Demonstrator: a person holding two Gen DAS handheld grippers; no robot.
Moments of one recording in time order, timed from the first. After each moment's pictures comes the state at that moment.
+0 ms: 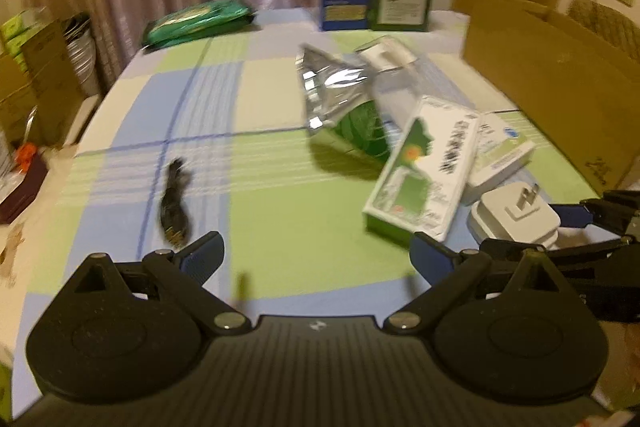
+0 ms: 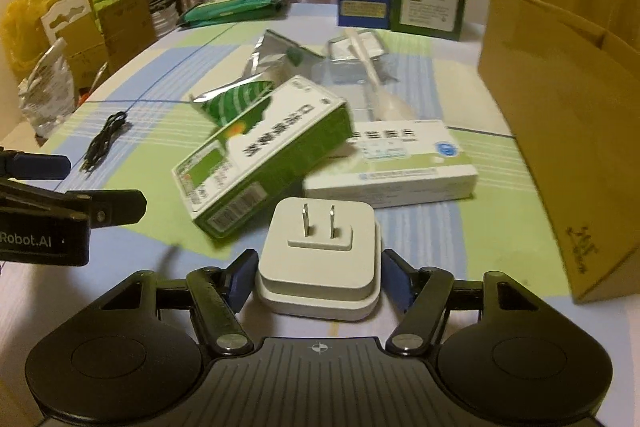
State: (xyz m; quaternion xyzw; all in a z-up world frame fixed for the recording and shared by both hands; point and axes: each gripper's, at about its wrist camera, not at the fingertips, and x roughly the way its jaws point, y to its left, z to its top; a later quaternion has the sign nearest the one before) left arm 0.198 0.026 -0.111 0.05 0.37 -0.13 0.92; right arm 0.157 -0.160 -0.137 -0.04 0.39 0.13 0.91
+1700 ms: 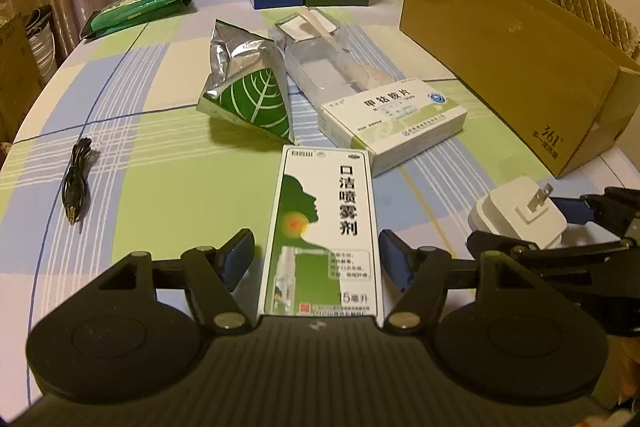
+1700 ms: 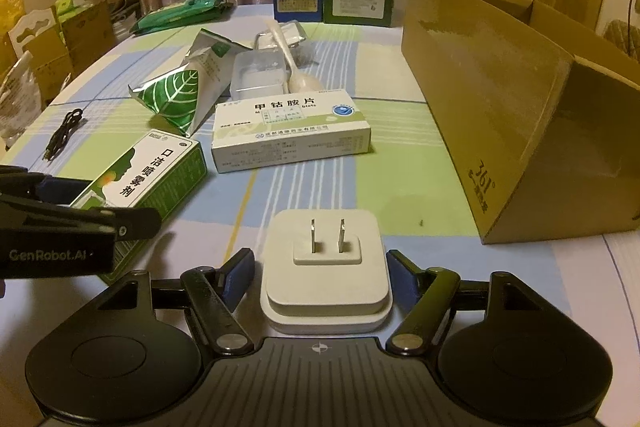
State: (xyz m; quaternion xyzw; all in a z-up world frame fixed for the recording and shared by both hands) left arm 0.181 -0.034 -0.129 0.05 0.40 -0.16 0.90; right arm 0.125 -0.214 -0.139 -0.03 0.39 0.07 0.92
